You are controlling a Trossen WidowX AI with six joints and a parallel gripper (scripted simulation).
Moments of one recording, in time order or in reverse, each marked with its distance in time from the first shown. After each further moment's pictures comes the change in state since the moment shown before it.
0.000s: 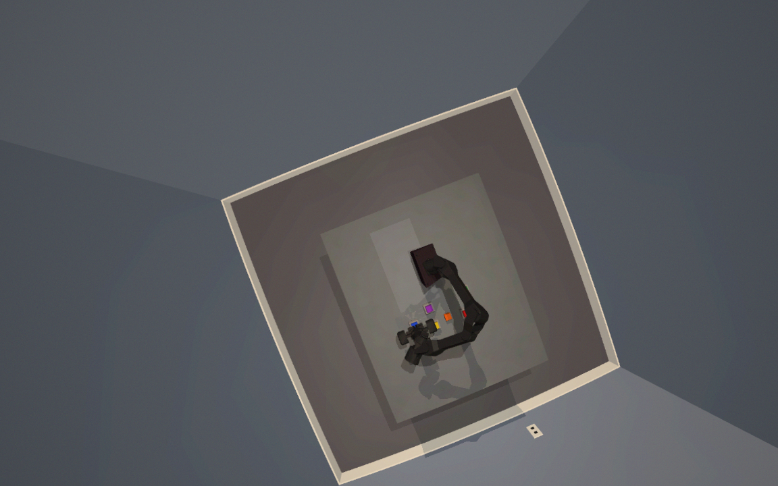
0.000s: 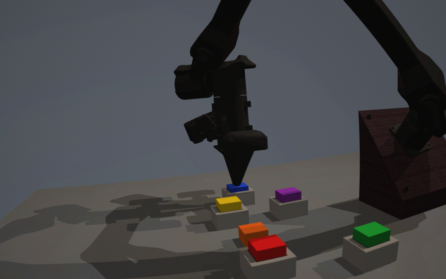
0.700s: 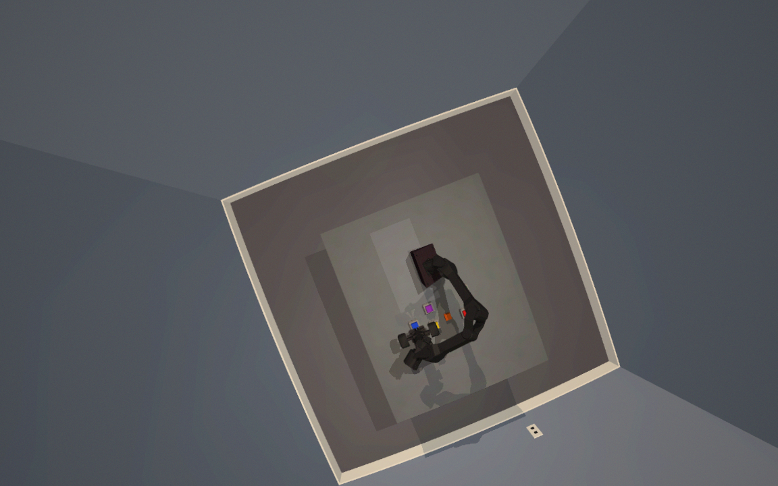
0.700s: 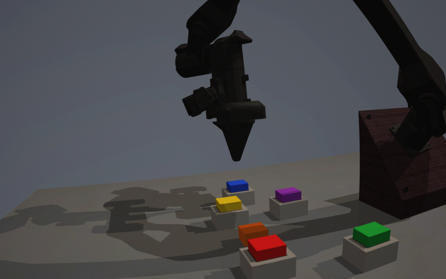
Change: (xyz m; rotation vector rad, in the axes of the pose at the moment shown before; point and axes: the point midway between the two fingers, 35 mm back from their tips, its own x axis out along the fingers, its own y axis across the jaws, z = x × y) arm -0.046 0.001 0.000 0.012 0.010 0.012
